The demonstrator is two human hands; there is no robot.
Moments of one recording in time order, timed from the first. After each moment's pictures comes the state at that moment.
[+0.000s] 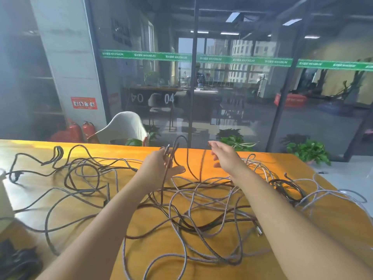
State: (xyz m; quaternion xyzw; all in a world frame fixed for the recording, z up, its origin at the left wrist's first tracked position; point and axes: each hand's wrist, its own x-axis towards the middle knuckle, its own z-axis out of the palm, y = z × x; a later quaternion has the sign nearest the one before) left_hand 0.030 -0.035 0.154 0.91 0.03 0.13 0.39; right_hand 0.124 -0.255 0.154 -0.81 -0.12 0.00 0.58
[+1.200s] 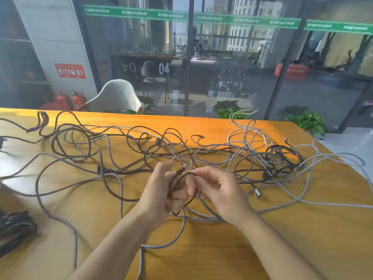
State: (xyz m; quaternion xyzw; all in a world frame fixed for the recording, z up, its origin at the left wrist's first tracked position) left_hand -0.069 -0.092 0.082 0.60 -0.04 -0.10 0.79; right_hand -0.030 -0.265 0.061 -0.75 -0.23 0.02 0.62
